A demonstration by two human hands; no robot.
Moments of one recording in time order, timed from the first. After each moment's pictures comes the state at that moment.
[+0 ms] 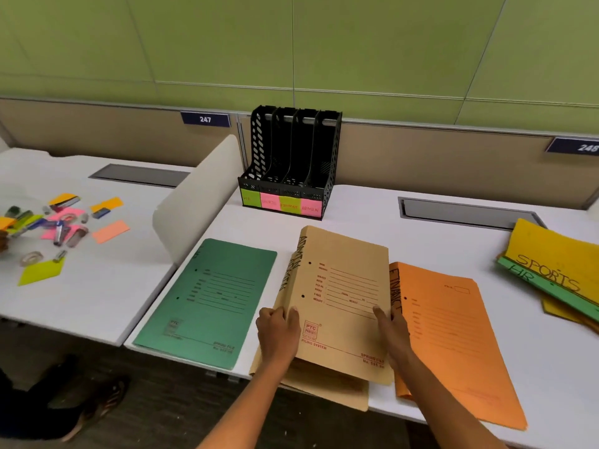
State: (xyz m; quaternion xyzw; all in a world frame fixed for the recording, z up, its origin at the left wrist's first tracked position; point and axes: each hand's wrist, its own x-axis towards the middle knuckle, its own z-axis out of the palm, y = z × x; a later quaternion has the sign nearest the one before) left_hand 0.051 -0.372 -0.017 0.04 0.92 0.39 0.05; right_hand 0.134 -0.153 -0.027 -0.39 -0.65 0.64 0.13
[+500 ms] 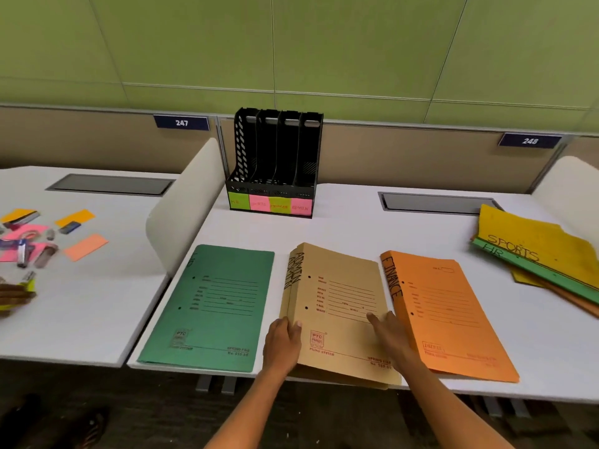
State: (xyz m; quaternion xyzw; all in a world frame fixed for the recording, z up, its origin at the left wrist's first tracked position) left_hand 0.042 -0.427 -0.042 0.16 0.89 0.39 0.17; right_hand 0.150 -0.208 -0.035 -0.46 -0.74 0.49 0.05
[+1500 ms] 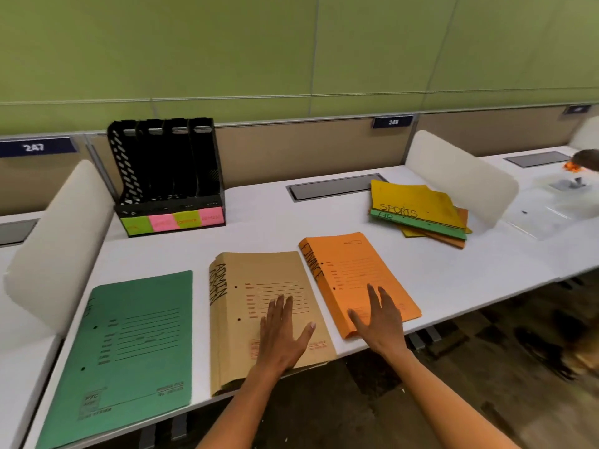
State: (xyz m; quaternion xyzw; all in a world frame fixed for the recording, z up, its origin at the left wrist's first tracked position) left_hand 0.102 -0.344 -0.014 0.43 0.85 0.26 0.18; right_hand 0.270 -0.172 -0.022 -0.49 -0.85 0.15 0.10
